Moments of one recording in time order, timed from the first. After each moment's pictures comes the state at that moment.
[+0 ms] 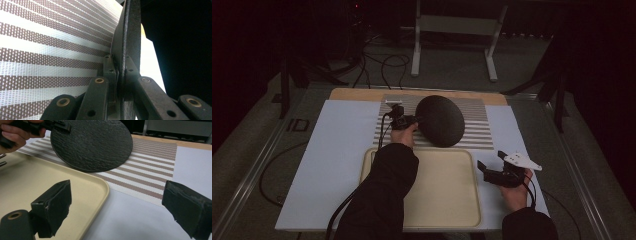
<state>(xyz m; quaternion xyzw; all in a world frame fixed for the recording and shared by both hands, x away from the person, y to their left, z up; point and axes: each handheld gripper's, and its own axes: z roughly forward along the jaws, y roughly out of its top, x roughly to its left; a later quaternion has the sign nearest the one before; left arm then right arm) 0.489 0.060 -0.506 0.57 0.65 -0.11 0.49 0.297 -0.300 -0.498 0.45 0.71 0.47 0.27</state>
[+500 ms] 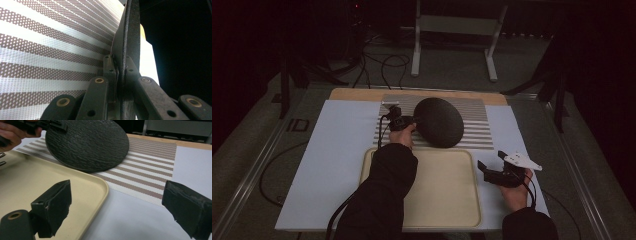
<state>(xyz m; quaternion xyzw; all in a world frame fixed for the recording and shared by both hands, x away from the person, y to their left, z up) 0.483 0.068 -0.503 0.56 0.67 -0.12 0.49 0.297 -0.301 -0.498 0.45 0.71 0.47 0.27</state>
